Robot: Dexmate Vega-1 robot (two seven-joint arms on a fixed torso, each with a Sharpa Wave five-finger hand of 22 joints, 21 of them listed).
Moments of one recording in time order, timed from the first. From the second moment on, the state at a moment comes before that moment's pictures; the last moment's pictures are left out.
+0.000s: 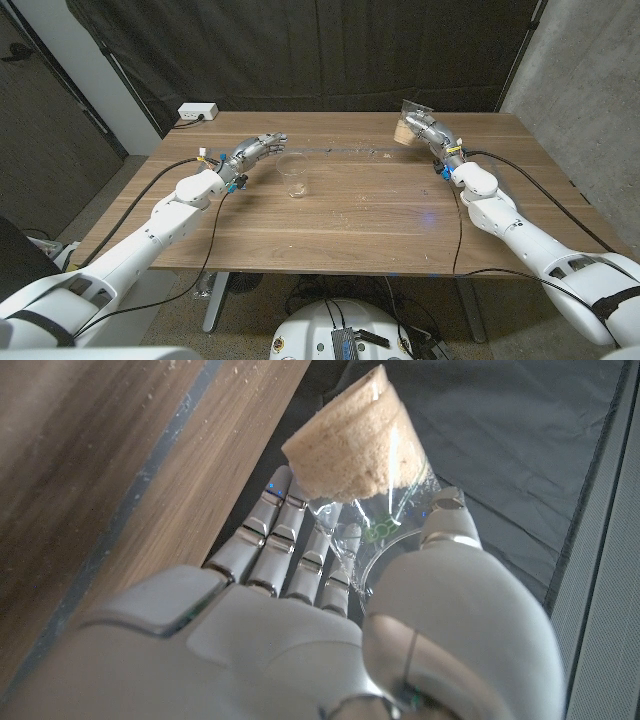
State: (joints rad) left arm 0.73 0.66 0.46 -1.23 -0.49 -0.28 -0.22; left_hand 0.68 0.10 0.20 0.08 0.19 0.36 -0.08 0.42 0.30 0.46 -0.14 0.27 0.56 0.41 -0.05 0.22 0.26 0.32 0.02 0.28 0.20; right arm -0.62 -0.47 -0.44 -0.93 0.49 0.51 0.11; right_hand 0.83 0.03 0.19 -0.14 0.20 0.27 -0.17 0.63 0.50 0.42 -0.13 0.76 0.78 0.61 -0.06 0.56 0.66 0.46 -0.05 0.51 0.27
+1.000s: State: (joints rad) left arm 0.75 0.67 0.45 -1.22 -0.49 -0.31 -0.24; left_hand 0.66 0.08 0.20 0.07 0.19 0.36 -0.08 0.42 0.30 0.46 -0.14 0.27 0.57 0.41 -0.05 0.22 0.26 0.32 0.02 0.28 0.20; right arm -0.61 -0.46 -0.44 -0.86 0.44 0.62 0.06; right_hand 0.84 0.04 0.19 -0.14 0.20 0.29 -0.17 0.65 0.50 0.44 -0.14 0.77 0.78 0.63 -0.06 0.53 0.67 0.45 -0.05 0.52 0.26
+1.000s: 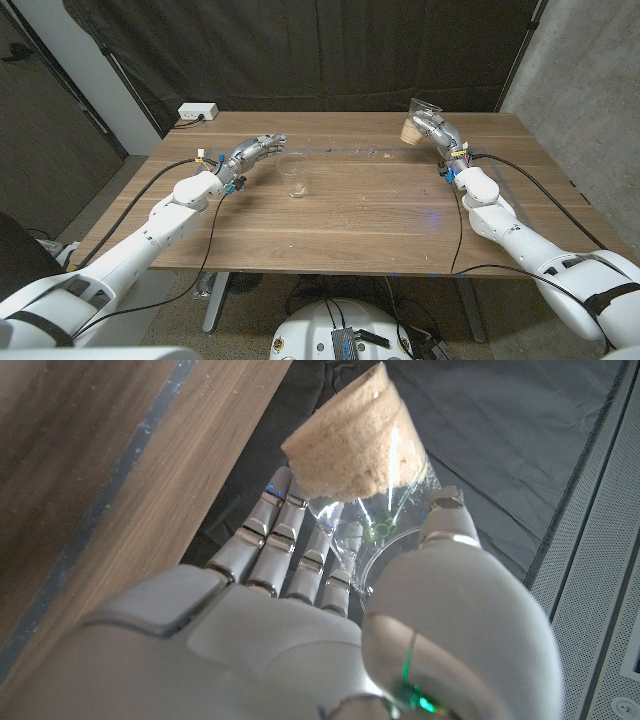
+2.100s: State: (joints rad) left arm 0.76 0.68 0.41 -0.93 -0.54 -0.62 -0.46; left_hand 0.58 0.04 0.14 0.11 0.20 0.29 -0.07 0.39 0.30 0.41 -0.12 0.25 0.57 0.37 -0.05 0.21 0.26 0.33 0.04 0.28 0.20; right arm -0.66 -0.54 -0.48 -1.07 0.35 0.42 0.00; right_hand 0.84 0.03 0.19 -0.14 0.20 0.32 -0.18 0.66 0.49 0.46 -0.14 0.77 0.80 0.64 -0.06 0.51 0.67 0.45 -0.05 0.53 0.26
